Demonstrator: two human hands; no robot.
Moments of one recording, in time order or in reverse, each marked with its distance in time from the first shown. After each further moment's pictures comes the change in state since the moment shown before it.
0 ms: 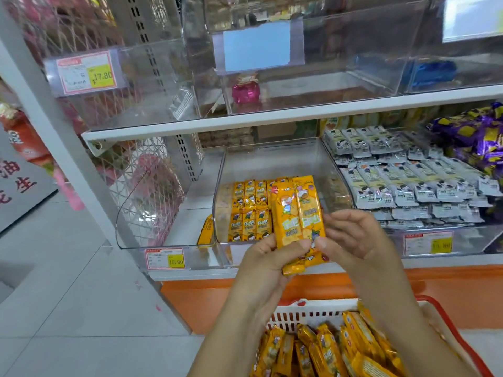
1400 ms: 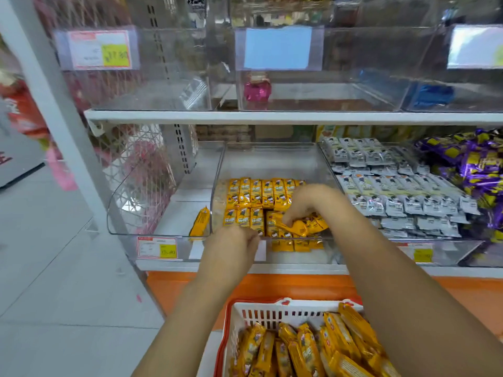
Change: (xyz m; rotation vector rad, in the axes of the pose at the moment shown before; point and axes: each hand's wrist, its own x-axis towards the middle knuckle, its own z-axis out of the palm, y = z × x) left_hand 0.023 0.018 -0.052 1.690 0.266 0.307; right_hand 0.142 -0.018 0.056 -1.673 -0.680 0.543
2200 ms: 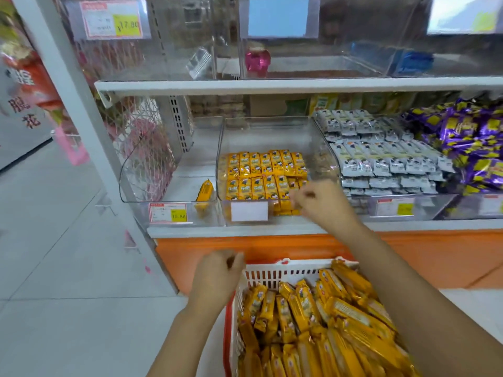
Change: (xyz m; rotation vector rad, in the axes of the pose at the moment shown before) left_hand -0.093 -0.049 0.048 -0.345 -0.020 -0.118; right_hand -0.067 0.013 0.098 0.656 0.663 -0.186
